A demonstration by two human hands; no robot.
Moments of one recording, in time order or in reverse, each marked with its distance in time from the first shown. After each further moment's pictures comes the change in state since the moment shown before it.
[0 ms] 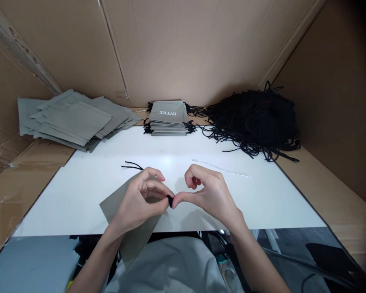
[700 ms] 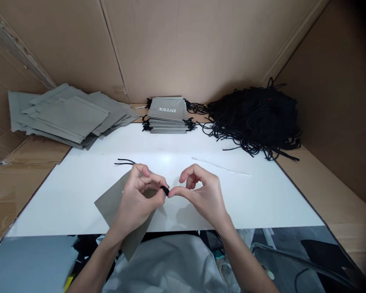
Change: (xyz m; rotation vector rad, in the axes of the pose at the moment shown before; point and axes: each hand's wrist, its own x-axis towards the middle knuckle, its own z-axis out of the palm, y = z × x) left_hand 0.002 -0.008 0.009 0.000 0.181 0.014; right_hand -0.009 0.004 0.022 0.232 0.154 0.266
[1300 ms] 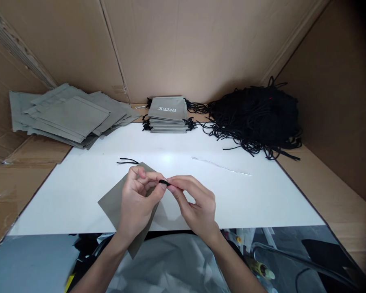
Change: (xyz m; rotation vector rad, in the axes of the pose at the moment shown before) left_hand -0.005 0.001 0.012 -0.195 0.171 0.011; right_hand -0.019 0.001 0.027 0.126 0.129 -0.399
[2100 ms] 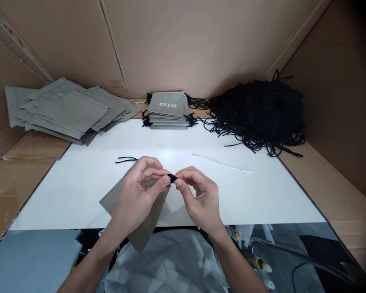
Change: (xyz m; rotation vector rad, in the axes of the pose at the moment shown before) left_hand 0.007 0.018 -0.002 0.241 -0.147 -0.096; right_hand 0.003 -0.002 -0.009 0.136 -0.029 0.322
